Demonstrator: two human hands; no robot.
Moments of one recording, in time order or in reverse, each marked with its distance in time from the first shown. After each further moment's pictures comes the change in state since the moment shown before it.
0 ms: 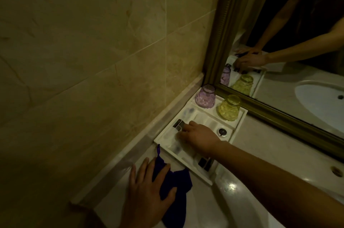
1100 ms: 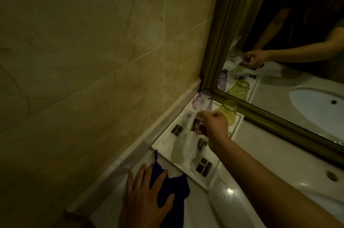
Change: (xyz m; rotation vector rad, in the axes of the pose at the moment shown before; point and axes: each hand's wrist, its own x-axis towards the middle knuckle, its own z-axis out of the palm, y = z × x) left_hand 0.001 0.005 -0.011 0.024 -0.067 -0.016; right_hand -0.001 0.001 -0.060 1.628 0.726 1.065
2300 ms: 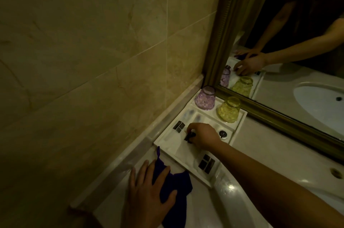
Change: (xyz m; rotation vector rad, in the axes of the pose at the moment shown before) left_hand 0.000 0.000 0.001 -0.014 0.003 0.004; right_hand 0.034 0.060 0.001 -1.292 -0.436 -0.343
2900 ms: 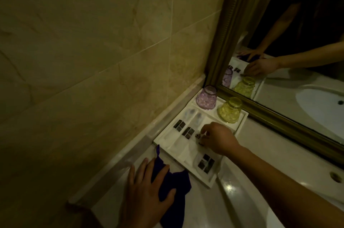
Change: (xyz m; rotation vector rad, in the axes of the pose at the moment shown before) left_hand 0.000 -0.004 0.006 -0.006 0.014 0.003; right_hand -0.030 0.022 -0.029 -0.128 0.068 0.009
